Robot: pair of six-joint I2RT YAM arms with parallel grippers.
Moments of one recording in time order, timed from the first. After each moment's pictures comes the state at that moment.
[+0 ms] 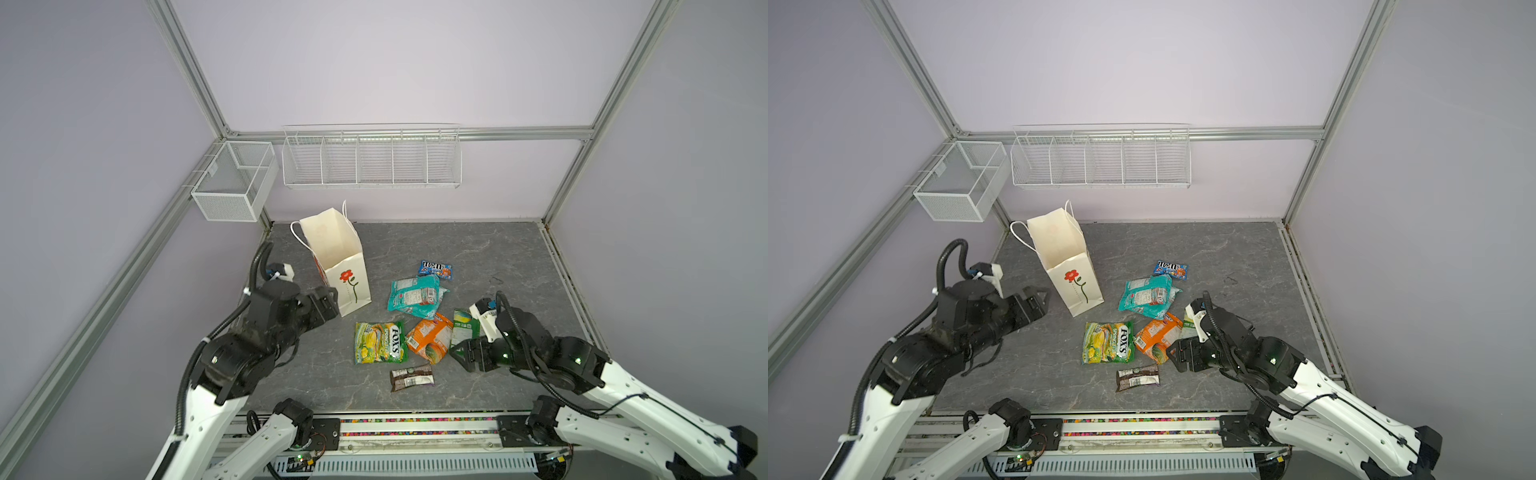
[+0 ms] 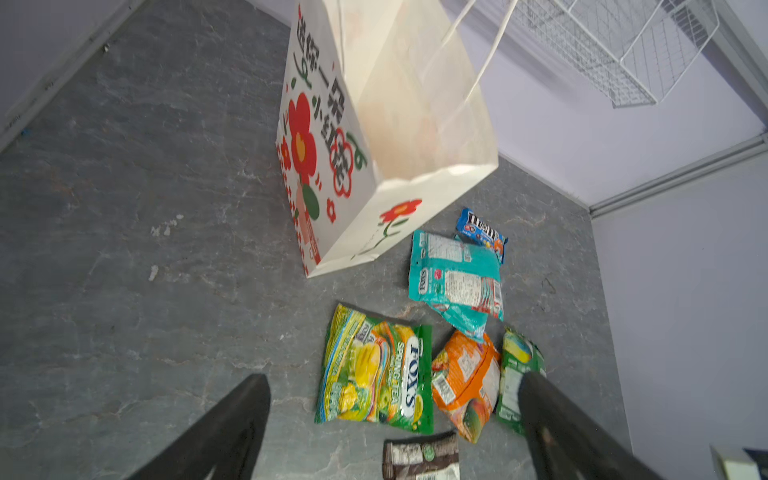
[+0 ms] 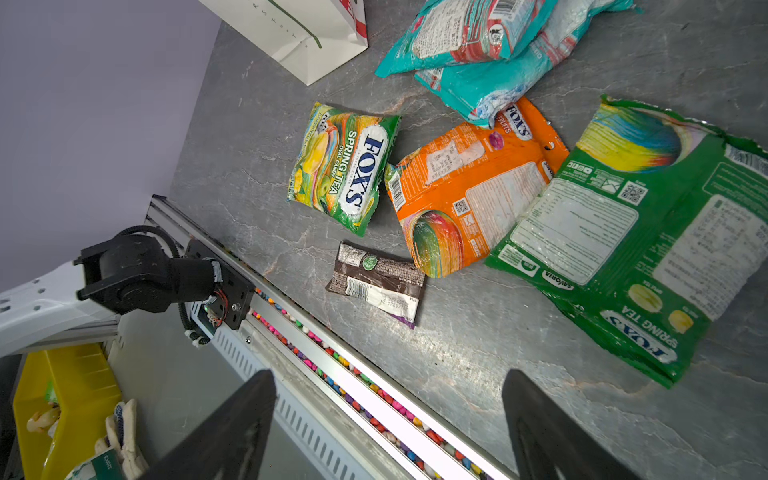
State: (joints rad) left arm -0.50 0.88 1.28 -1.03 -0.19 -0.74; right arm 0.91 0.81 0.82 -0.81 -0.08 0.66
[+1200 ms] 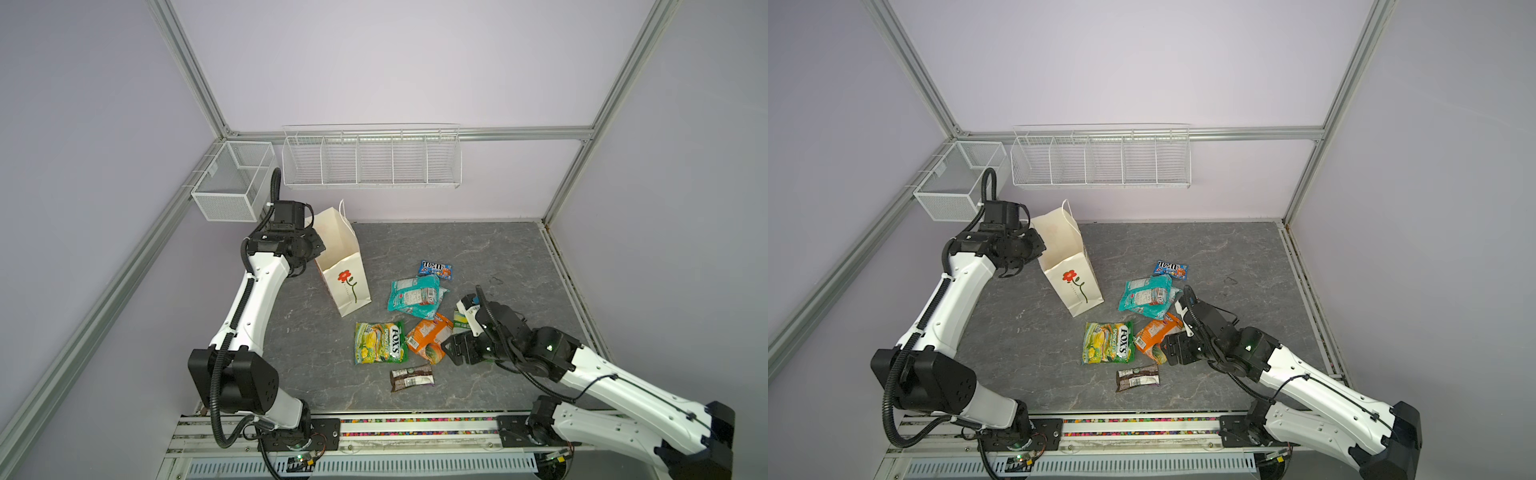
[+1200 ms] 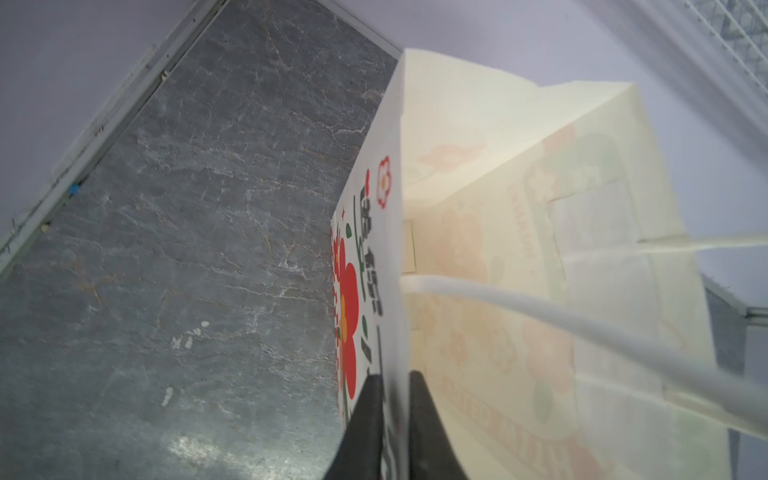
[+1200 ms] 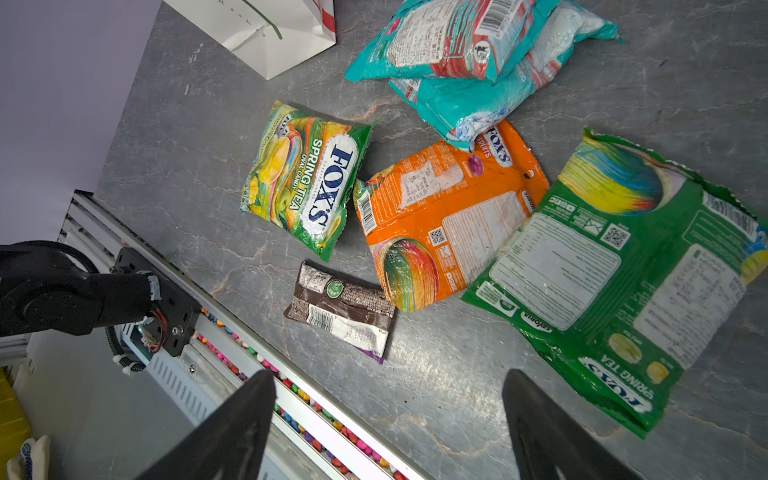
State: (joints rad) left arm -0.12 1.53 1.57 -0.90 -0.04 -0.58; right arm 0.91 0.94 0.82 -0.75 -0.01 0.59
